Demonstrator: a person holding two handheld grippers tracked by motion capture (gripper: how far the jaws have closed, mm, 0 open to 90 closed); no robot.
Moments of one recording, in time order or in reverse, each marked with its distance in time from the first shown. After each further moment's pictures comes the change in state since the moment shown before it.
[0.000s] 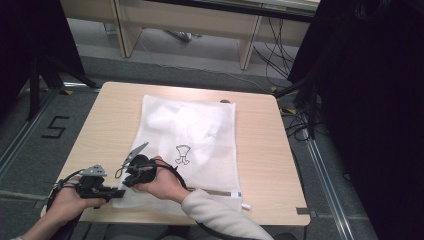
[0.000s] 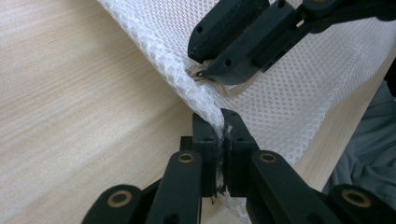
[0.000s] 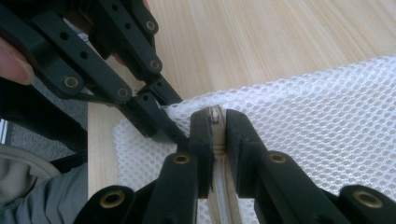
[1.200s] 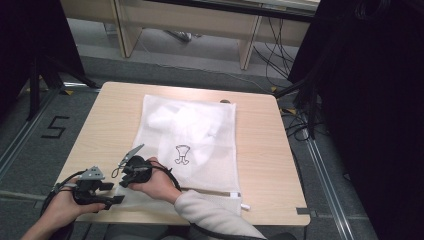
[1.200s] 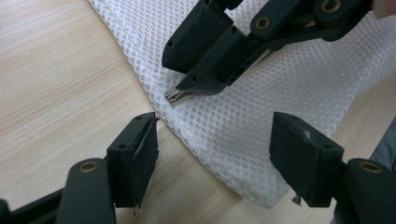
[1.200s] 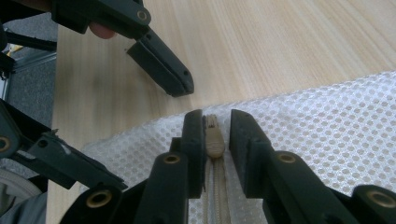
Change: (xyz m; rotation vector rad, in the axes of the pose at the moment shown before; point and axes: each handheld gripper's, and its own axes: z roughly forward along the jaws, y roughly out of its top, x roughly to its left) left arm 0.001 -0.007 -0.005 0.020 0.116 0.091; right arm -0.008 0.000 0.030 -0.012 0.000 0.040
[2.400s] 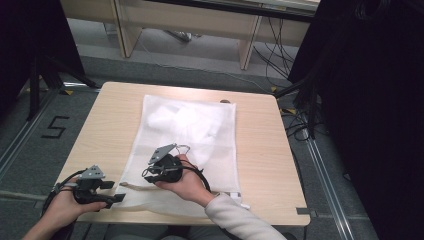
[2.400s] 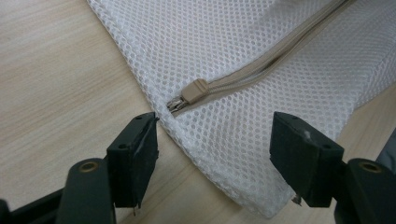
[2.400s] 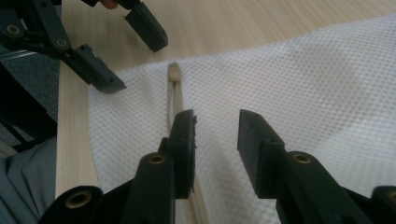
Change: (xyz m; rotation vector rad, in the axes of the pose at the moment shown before) left arm -0.001 0.002 0.000 -0.030 0.006 -0.009; right arm -0.004 -0.039 -0.077 -0.085 -0.110 -0.062
